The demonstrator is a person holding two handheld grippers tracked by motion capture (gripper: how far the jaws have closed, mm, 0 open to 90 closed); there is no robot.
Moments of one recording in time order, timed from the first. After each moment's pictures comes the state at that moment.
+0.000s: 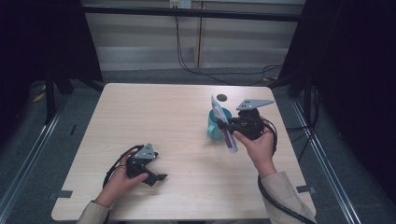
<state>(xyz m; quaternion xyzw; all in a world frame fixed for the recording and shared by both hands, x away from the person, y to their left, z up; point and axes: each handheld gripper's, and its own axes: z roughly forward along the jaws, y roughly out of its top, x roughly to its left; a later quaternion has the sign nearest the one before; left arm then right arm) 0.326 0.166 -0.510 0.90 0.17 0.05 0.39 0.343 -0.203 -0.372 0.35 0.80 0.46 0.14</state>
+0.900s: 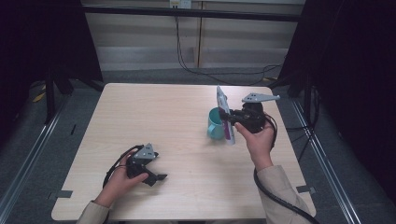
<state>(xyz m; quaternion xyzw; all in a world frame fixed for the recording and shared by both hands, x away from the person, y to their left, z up) 0.326 0.166 -0.510 0.90 0.17 0.05 0.39 0.357 -0.211 -0.369 0.39 0.76 0.50 0.16</state>
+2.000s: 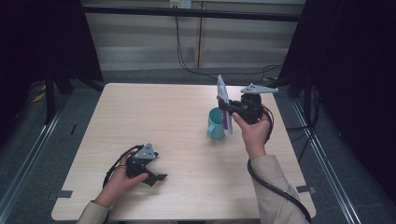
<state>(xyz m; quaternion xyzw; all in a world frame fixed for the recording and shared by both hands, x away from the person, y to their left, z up) 0.326 0.166 -0.510 0.90 0.17 0.05 0.39 0.379 -0.207 -0.361 0.40 0.73 0.51 0.19</state>
